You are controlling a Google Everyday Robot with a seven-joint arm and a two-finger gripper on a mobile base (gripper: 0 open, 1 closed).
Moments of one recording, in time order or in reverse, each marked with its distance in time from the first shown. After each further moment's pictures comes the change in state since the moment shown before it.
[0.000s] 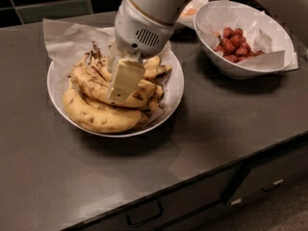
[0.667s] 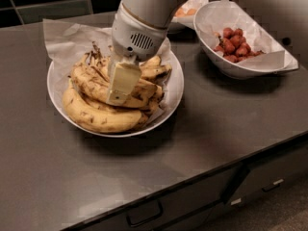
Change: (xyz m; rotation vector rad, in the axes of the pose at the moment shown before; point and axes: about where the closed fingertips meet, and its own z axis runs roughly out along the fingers) arm 0.005 -0.009 0.017 -0.036 0.037 0.027
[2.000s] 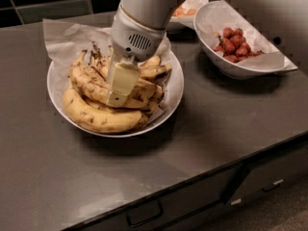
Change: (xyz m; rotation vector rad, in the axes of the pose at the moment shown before) arm 0.000 -0.002 0.005 -0.015 0.010 0.006
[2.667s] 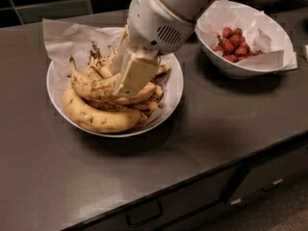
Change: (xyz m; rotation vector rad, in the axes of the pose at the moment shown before) arm -0.007 0.030 -0.052 0.142 -0.125 -0.120
